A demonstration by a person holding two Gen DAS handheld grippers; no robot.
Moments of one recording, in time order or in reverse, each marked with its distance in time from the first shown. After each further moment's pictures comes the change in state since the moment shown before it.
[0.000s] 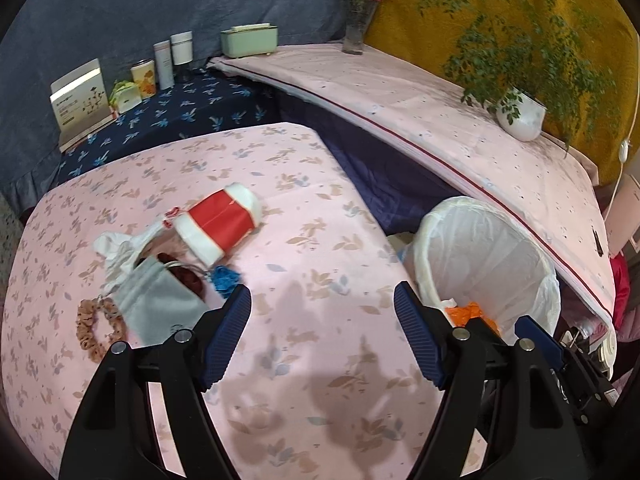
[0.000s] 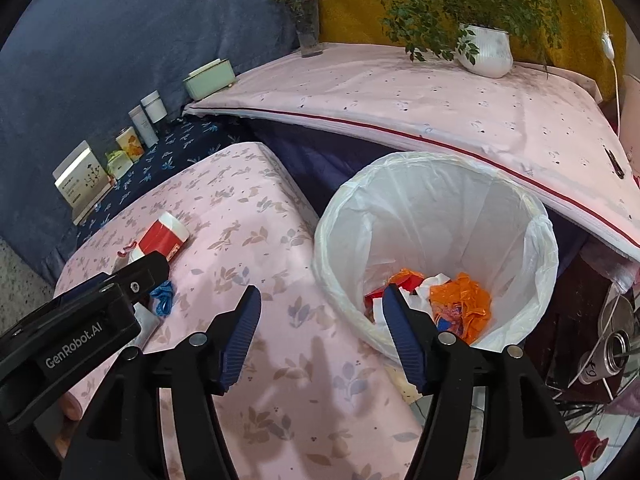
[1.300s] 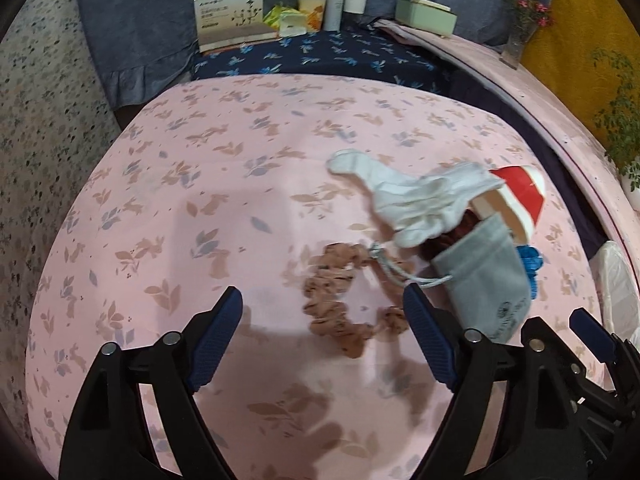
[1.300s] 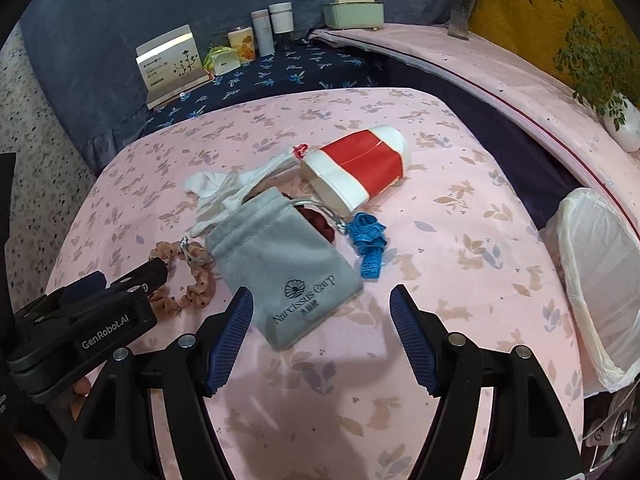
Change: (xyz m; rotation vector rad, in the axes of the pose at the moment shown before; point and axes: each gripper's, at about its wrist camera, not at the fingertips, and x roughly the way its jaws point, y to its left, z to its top) left arm 0.011 0.236 -0.059 -0.315 0.086 0.264; right arm 0.060 0.208 -0.052 -0.364 0.146 0.139
